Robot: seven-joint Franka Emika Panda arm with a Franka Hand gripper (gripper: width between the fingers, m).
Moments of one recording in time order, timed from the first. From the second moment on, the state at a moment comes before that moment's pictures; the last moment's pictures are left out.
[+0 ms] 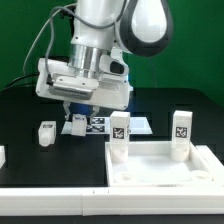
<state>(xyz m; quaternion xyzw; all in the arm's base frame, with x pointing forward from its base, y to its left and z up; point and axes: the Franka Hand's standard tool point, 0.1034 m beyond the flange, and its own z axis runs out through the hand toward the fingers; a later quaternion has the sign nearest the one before) 0.363 -0.074 0.021 -0.03 0.99 -0.10 0.06</state>
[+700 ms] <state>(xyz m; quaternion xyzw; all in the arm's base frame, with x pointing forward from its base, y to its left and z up) 0.372 -0.089 0.048 -0.09 0.99 -0.11 0.08</state>
